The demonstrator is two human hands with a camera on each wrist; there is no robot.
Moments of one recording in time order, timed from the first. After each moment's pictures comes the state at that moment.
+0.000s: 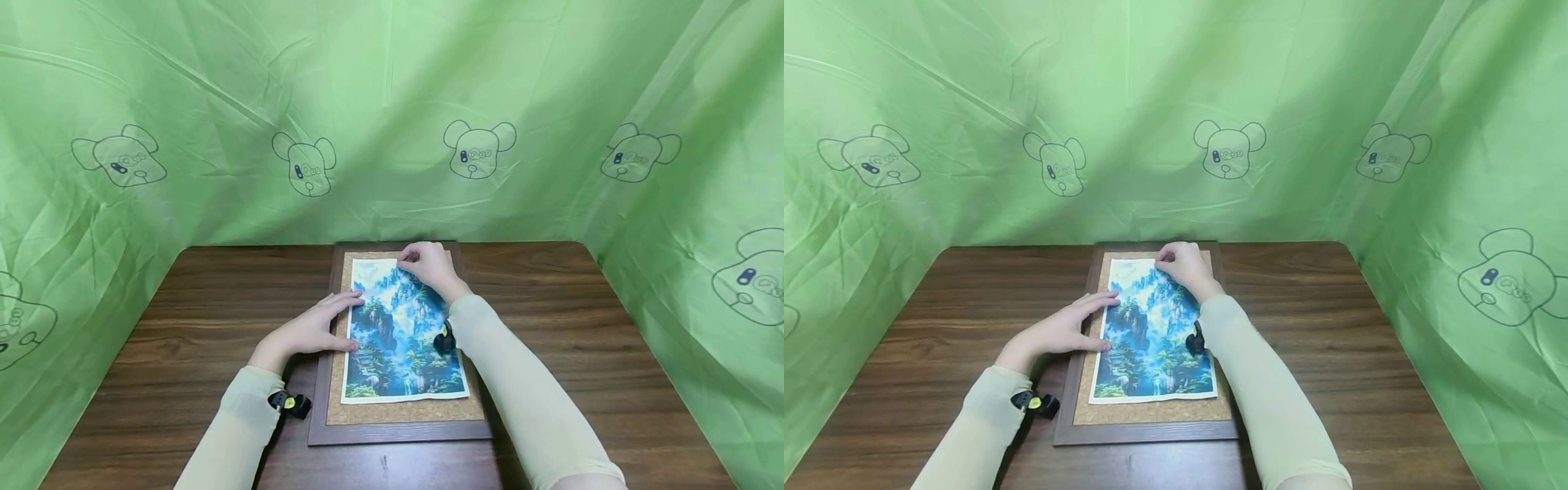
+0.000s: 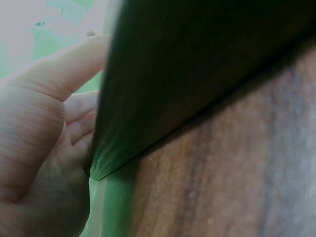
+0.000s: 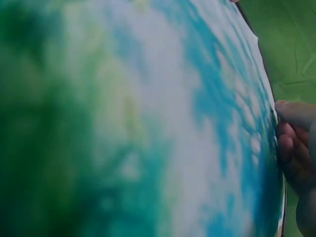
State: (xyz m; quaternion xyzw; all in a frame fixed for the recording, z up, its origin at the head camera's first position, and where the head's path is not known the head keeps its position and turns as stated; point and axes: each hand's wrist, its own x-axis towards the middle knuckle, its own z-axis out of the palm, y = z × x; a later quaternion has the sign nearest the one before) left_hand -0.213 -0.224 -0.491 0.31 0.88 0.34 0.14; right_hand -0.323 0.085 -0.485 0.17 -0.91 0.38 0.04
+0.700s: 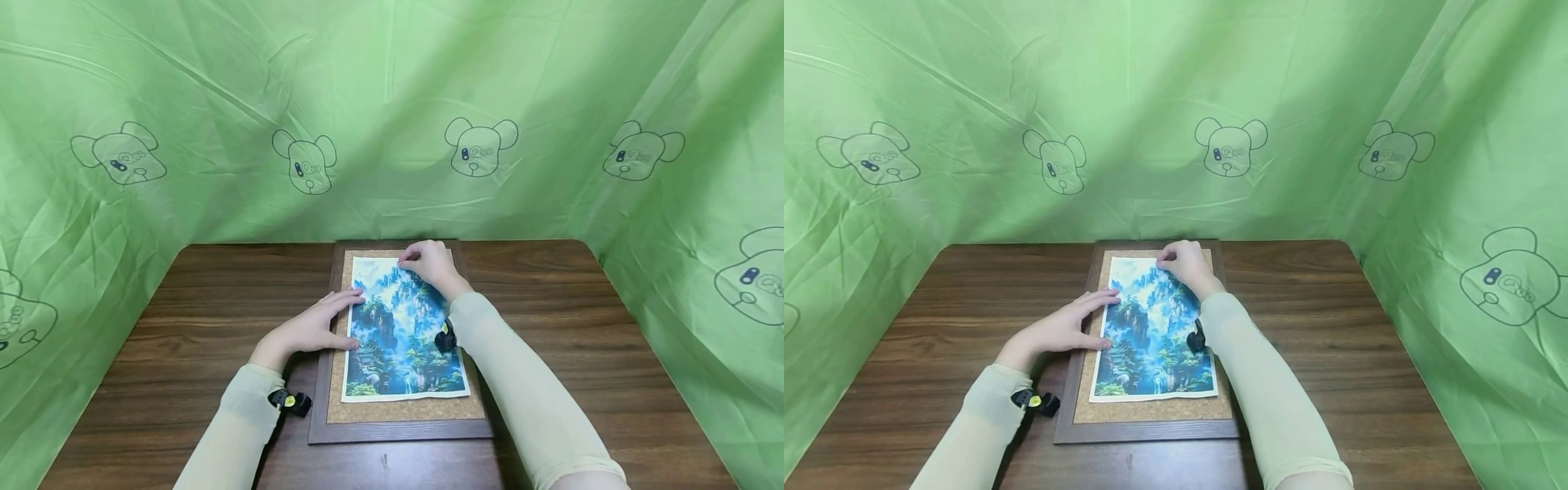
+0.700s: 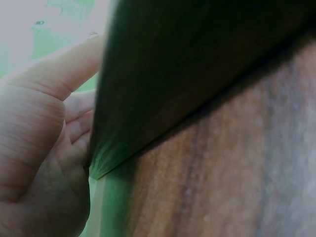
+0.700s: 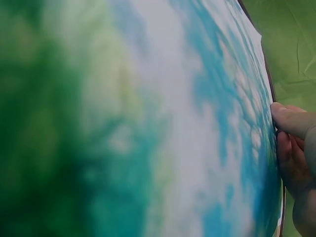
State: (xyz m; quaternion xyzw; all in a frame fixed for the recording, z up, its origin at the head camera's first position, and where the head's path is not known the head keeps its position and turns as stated) left_hand -0.213 -0.224 -0.491 0.32 0.87 0.34 0.14; right_hand -0.325 0.086 -0.483 0.15 -0.92 0.36 0.01
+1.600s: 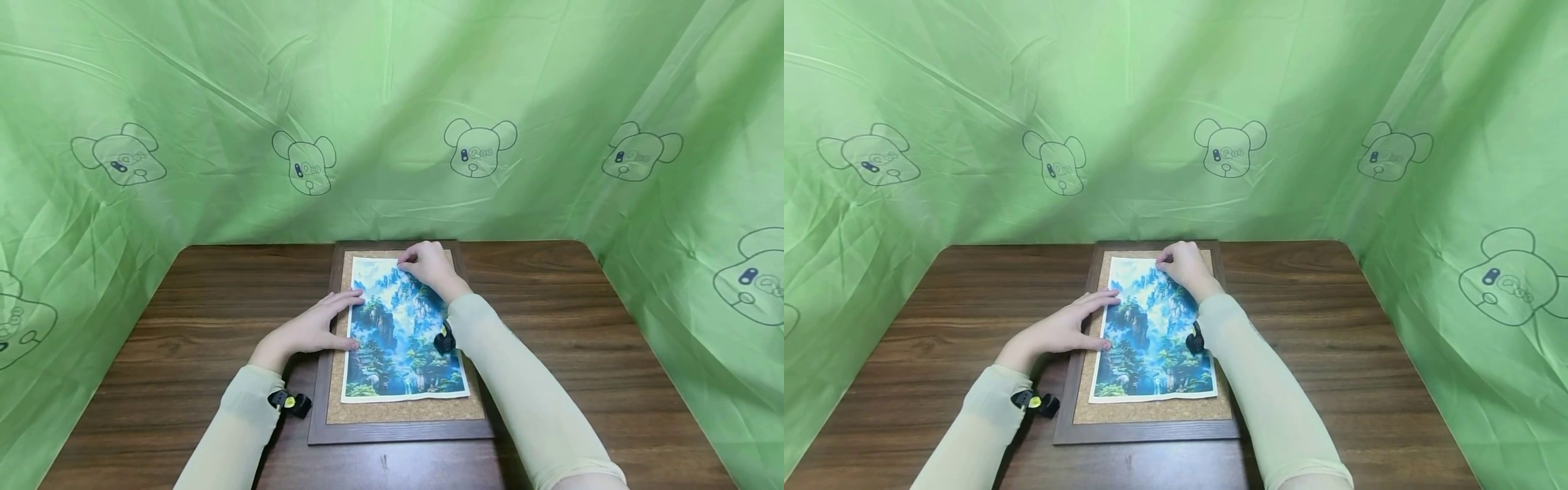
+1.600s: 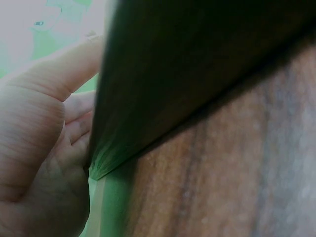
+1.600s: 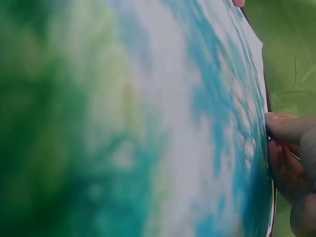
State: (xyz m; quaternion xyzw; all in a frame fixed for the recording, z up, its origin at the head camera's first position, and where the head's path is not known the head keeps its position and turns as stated) left_hand -0.213 -0.223 -0.490 0.32 0.87 0.35 0.14; right_hand -0.323 0.081 -0.482 0.17 -0.93 0.32 0.03
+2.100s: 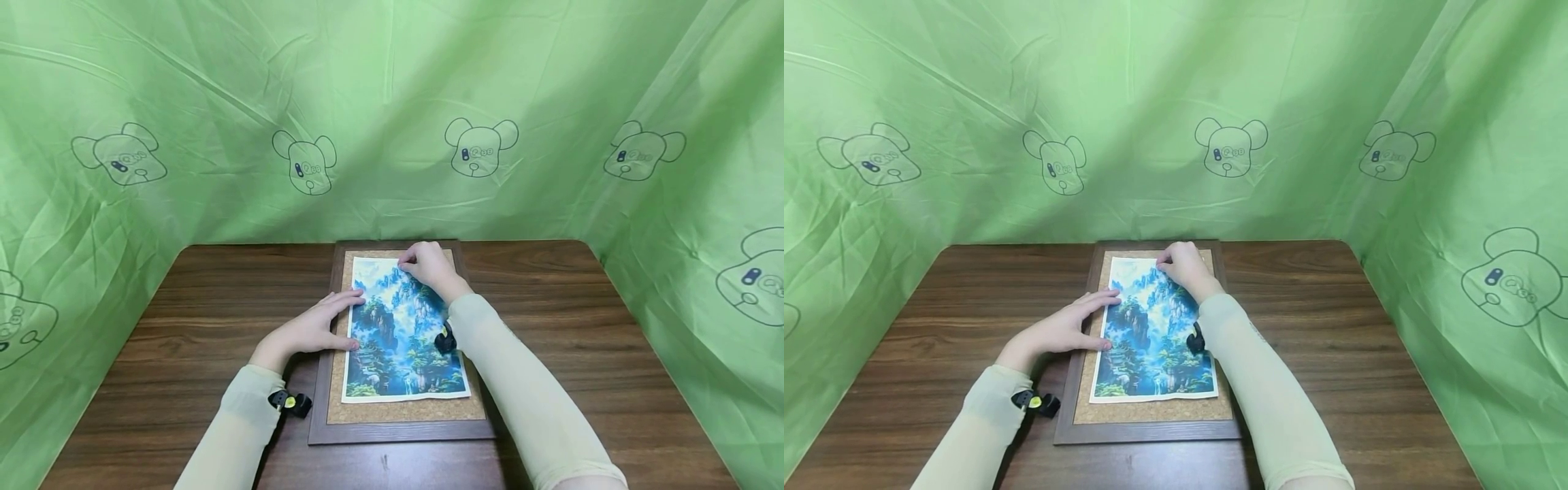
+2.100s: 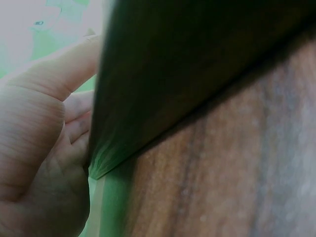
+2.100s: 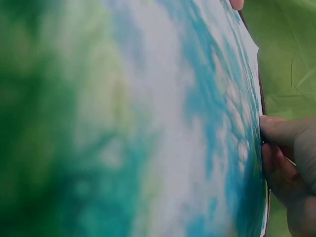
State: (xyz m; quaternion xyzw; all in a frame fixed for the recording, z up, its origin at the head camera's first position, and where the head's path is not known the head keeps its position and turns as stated) left_hand -0.213 -0.223 -0.492 0.32 0.87 0.35 0.14; right_hand -0.323 0.081 -0.478 0.19 -0.94 0.29 0.01
